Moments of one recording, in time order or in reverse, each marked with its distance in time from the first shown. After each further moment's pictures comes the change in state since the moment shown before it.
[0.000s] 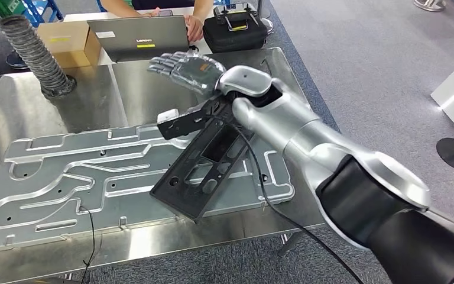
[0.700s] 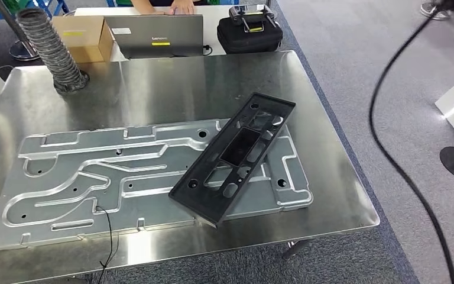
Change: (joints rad) left arm 0.025 0.005 0.037 0.000 0.033 -0.005 -0.041; right arm -0.197 -0.781 -0.186 -0.873 -0.724 0.206 0.230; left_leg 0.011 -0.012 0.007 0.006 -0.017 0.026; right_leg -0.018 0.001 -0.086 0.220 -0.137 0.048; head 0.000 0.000
